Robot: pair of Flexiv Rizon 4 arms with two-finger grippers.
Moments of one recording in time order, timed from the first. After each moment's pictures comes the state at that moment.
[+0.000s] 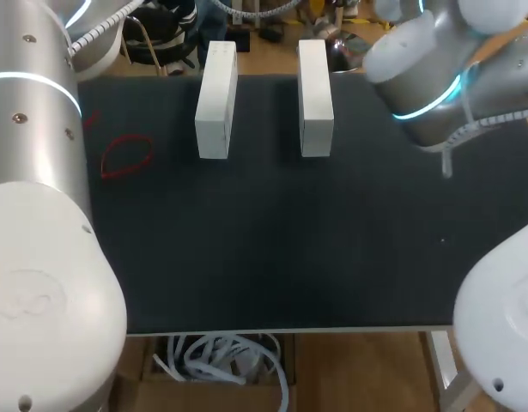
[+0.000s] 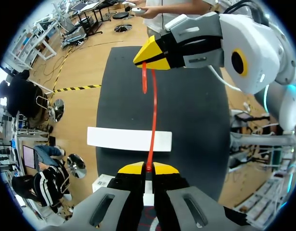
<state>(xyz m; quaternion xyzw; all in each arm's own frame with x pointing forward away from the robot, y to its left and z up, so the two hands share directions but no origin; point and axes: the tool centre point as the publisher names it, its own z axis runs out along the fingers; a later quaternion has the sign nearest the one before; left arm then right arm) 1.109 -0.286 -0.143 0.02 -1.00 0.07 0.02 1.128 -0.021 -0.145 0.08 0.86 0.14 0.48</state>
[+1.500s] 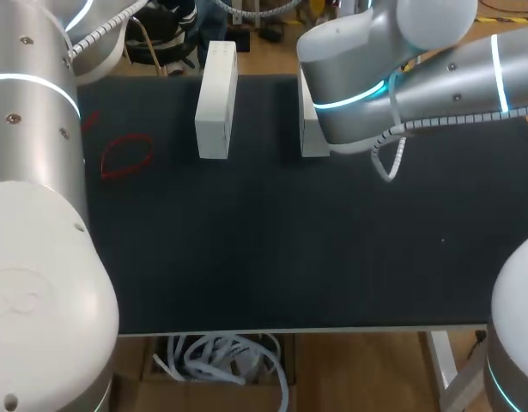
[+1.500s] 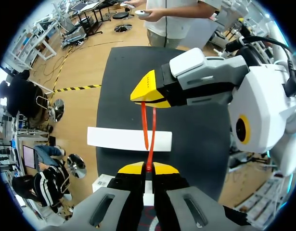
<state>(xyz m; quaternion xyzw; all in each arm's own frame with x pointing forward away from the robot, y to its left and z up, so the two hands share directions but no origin) 1.109 -0.286 -0.142 0.02 -1.00 0.07 0.02 1.128 0.032 -0.150 0.02 0.86 0.08 0.50</state>
